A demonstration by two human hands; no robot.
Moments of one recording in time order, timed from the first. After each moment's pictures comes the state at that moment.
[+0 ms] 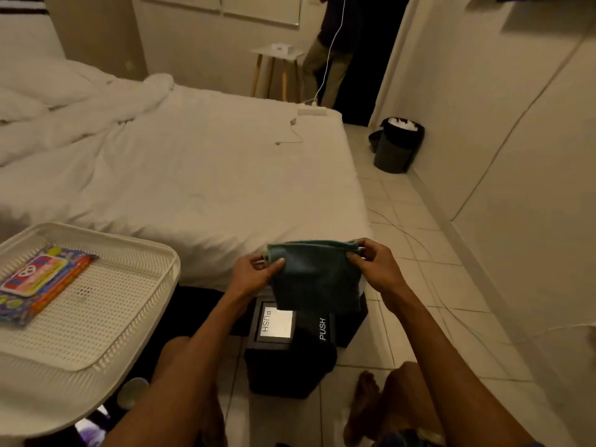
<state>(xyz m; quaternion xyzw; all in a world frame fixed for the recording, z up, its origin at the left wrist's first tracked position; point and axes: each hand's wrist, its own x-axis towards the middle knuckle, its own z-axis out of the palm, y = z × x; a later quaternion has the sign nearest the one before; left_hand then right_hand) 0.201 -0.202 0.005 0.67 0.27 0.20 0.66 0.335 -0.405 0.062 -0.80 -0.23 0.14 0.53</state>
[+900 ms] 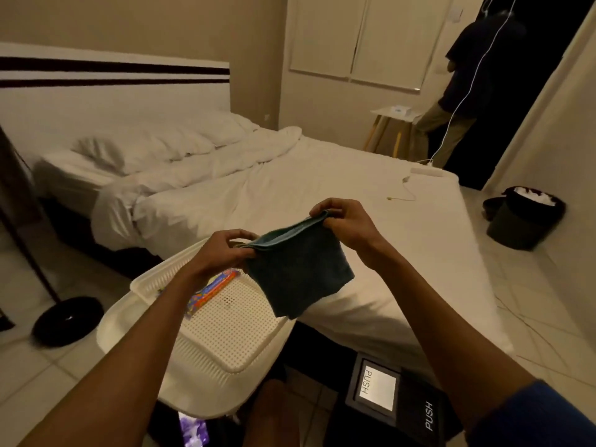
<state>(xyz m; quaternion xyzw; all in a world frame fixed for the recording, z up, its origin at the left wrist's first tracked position) -0.011 0.009 0.111 0.72 0.33 0.26 0.56 0.200 -0.129 0.189 -0.69 -0.51 0.22 0.47</state>
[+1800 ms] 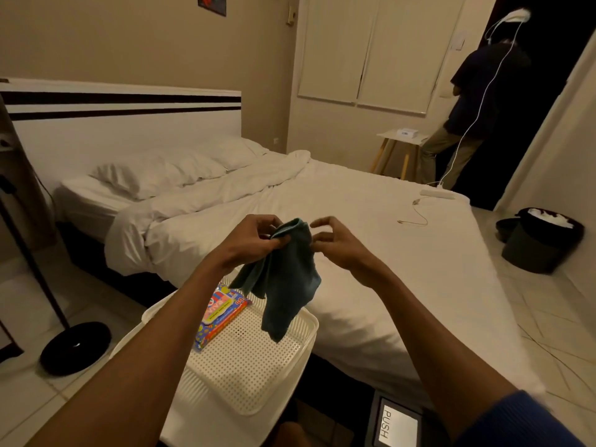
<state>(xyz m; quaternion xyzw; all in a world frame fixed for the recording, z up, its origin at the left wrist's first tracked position) 0.016 0.033 0.180 0.82 0.25 0.28 0.42 0.201 -0.076 0.185 -0.68 -0.52 0.30 0.42</state>
